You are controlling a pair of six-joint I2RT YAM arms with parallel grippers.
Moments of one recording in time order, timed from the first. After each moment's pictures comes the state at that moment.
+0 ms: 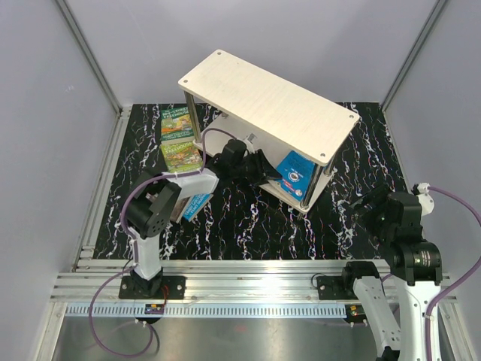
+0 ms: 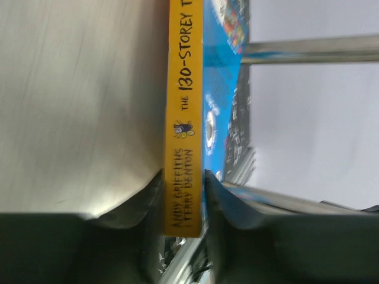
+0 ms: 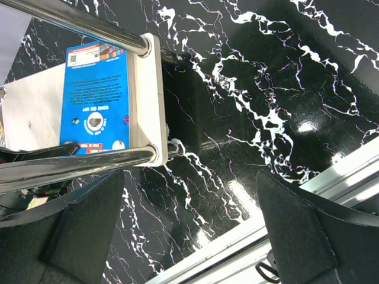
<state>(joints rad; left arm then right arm) -0.66 1.92 1.15 0.31 0.47 -1.06 0.01 0.51 0.96 -1.13 0.20 0.83</state>
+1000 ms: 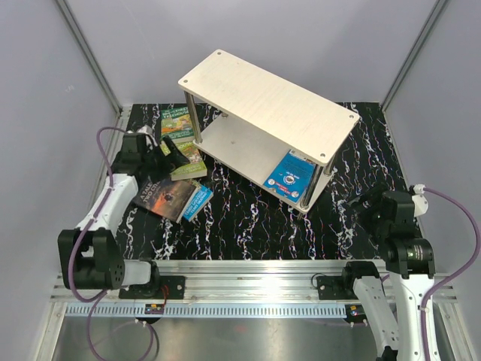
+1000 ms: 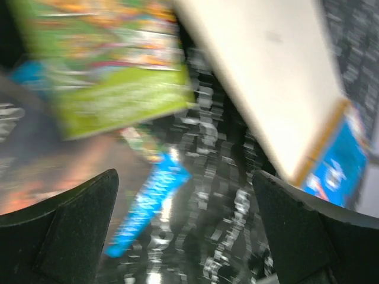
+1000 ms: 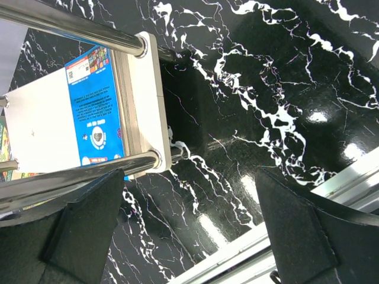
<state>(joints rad) -0.07 1.31 0.97 -0.38 0.30 -0.59 0.01 0.50 0.88 -1.06 0.19 0.90</state>
